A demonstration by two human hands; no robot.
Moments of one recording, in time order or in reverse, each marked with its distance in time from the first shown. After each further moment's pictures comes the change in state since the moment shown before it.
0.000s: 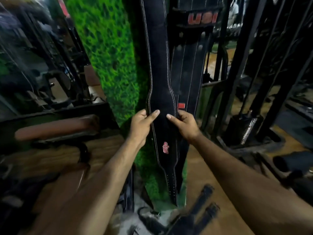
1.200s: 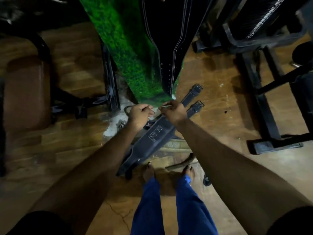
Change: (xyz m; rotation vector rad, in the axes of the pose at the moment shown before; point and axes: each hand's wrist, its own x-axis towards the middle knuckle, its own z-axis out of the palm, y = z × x) left_hand -0.180 -0.386 -0.045 0.391 -0.074 -0.715; right_hand -0.246 0.332 0.064 -0.276 0.056 0.911
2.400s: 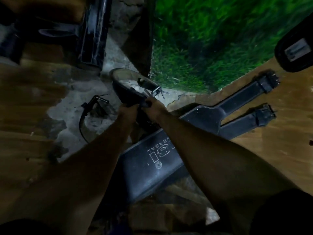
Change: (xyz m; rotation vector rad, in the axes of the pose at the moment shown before) left_hand 0.465 -0.547 0.118 -0.604 0.337 -0.408; right_hand 0.456 0.400 0.339 -0.504 -0.378 -0.093
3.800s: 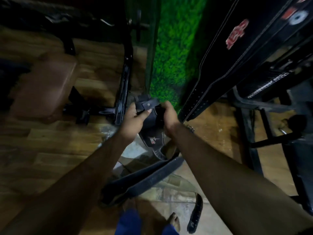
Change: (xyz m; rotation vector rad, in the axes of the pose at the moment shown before) left_hand -0.643 0.427 -0.125 0.089 -0.397 0.619; right_hand -0.553 -0.442 -0.289 0.831 0.215 0.040
